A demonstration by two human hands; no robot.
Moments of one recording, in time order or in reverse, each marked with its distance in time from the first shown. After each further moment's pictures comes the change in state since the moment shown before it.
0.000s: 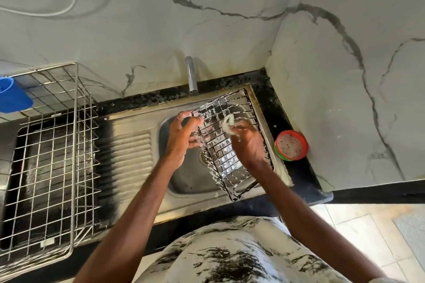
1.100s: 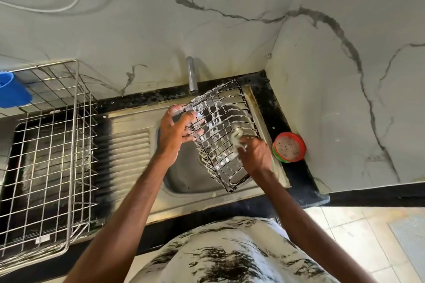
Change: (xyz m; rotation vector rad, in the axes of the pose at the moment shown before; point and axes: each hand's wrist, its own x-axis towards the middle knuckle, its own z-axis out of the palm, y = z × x) left_hand -0.002 0.006 -0.009 -0.060 0.071 0.141; right_hand -0.029 0.020 -0.012 -0.257 -0.190 0.254
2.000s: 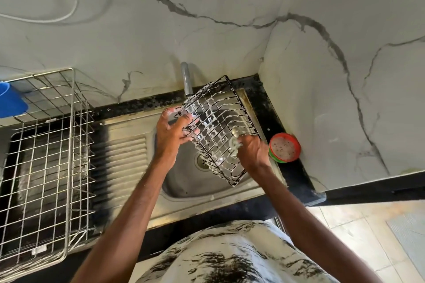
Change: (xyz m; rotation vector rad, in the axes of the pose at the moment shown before) left_hand -0.010 0.011 0.004 -0.115 0.016 0.032; right_hand 0.011 0.007 -0.003 -0.365 -0.034 -0.019
